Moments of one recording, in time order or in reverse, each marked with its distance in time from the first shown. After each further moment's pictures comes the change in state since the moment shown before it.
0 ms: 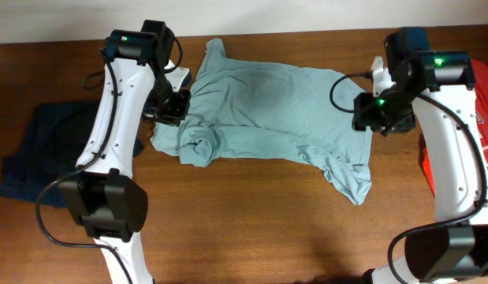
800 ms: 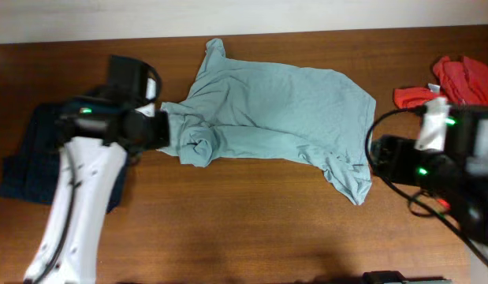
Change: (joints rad) left arm -0.002 -0.568 -0.597 0.384 -0.137 -0.270; right arm 0.000 -0.623 -0.322 0.119 0.025 0.142
